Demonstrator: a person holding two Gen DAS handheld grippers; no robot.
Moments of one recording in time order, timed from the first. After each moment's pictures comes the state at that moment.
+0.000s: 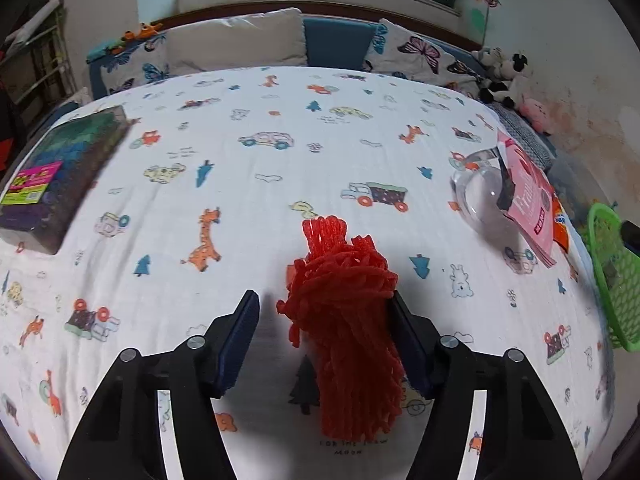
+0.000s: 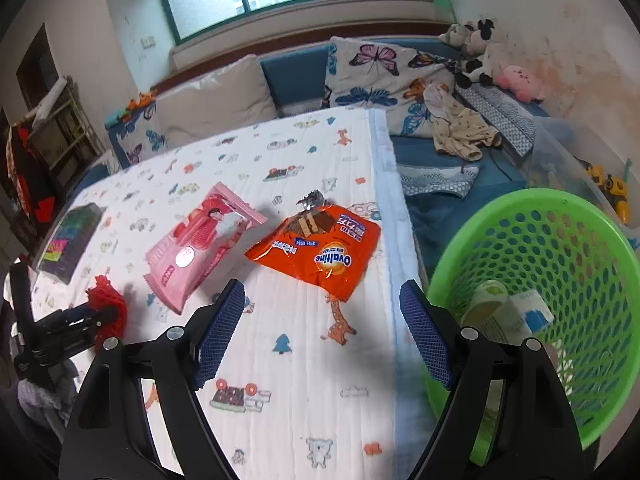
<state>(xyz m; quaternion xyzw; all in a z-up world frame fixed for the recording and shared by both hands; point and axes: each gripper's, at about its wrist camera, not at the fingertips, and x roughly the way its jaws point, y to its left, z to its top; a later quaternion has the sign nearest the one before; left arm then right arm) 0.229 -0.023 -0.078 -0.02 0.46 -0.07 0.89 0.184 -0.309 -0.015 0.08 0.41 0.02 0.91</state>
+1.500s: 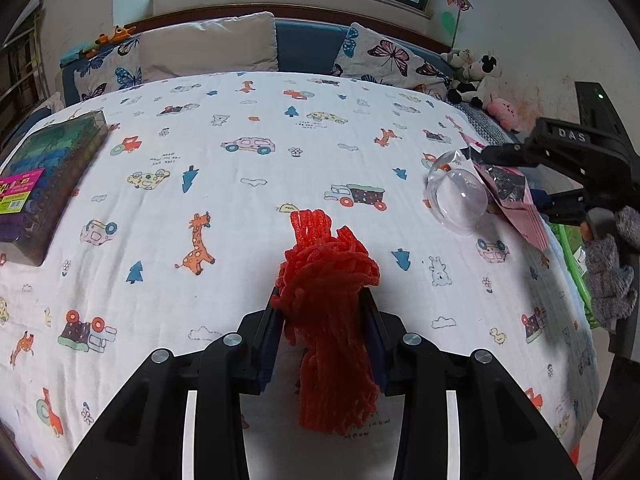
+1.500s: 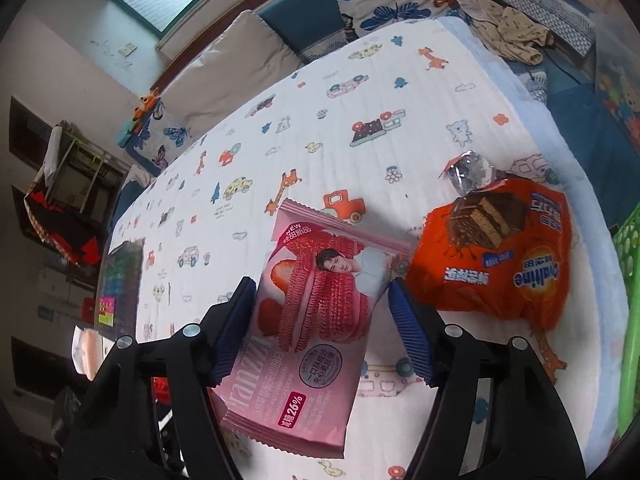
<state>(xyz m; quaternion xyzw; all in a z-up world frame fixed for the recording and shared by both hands) 0.222 -0.008 -0.070 -0.03 0.45 -0.13 0.88 0.290 -0.241 -0.042 0.25 0.49 0.08 0.83</state>
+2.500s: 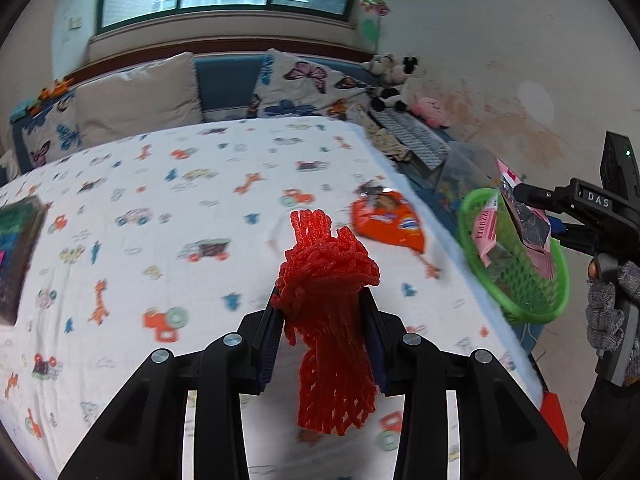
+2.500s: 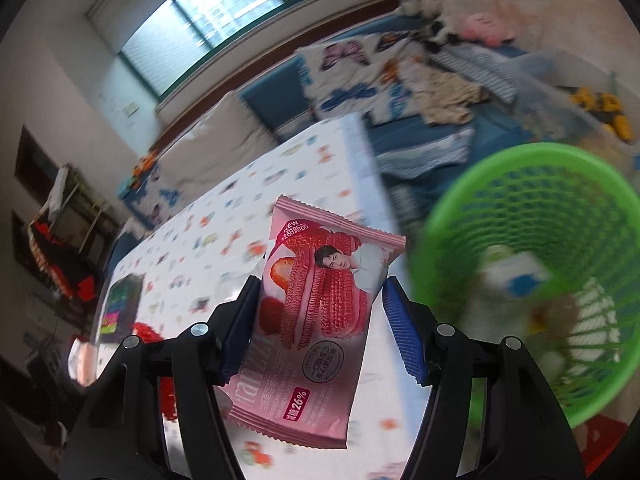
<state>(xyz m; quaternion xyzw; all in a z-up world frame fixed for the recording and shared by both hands) 0.188 -0.117 -0.005 0.00 0.40 -0.23 0.89 0.146 -0.395 0.025 0.25 0.38 -0.01 0.89</state>
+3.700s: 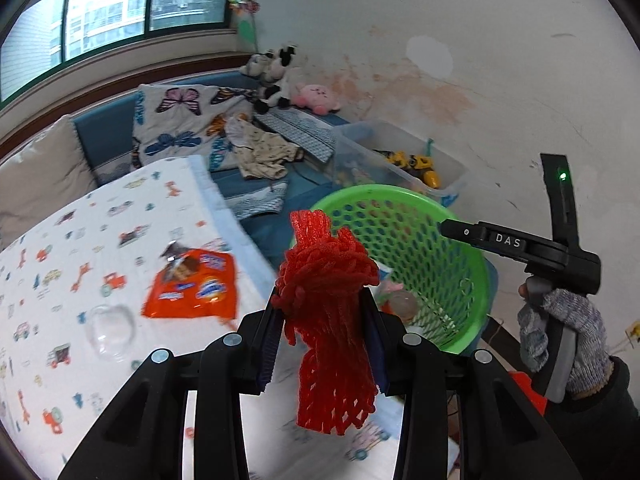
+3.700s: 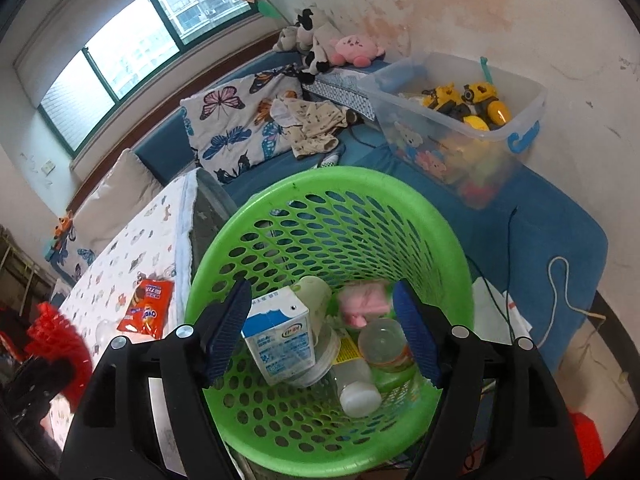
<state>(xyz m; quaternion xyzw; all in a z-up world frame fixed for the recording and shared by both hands) 0.170 -0.315 0.030 0.08 0.37 -0.38 0.85 0.073 -0.530 -0.006 0.25 0.36 -0.16 0.89</state>
